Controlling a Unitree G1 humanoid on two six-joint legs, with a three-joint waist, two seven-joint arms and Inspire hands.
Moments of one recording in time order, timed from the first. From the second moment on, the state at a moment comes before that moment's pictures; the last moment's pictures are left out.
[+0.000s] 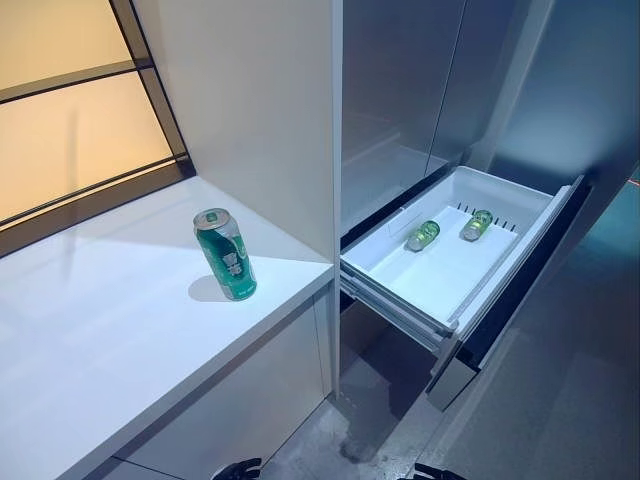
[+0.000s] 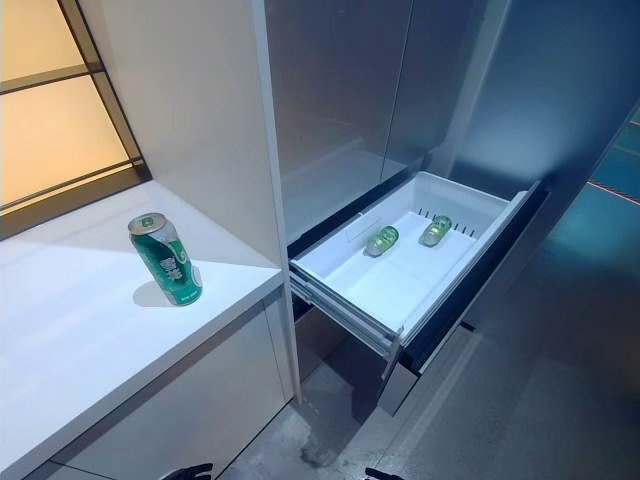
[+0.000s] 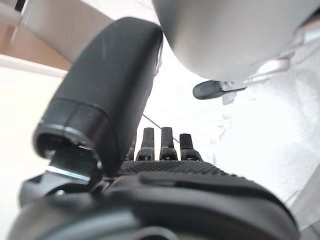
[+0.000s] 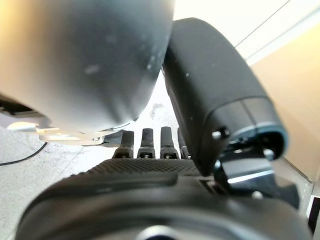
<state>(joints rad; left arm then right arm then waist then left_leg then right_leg) 0.01 0.24 -0.23 1.25 -0.11 -0.10 -0.09 0.01 -0.24 0.12 1.27 0.31 0.01 0.28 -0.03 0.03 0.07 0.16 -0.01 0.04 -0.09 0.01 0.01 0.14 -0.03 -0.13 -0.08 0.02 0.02</state>
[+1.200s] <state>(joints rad) -0.14 0.39 -0.43 -0.11 -0.89 0.29 -0.91 -0.02 -0.28 0.16 1.25 0.27 0.01 0.30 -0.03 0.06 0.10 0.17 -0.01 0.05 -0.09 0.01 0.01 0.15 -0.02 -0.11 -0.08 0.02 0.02</state>
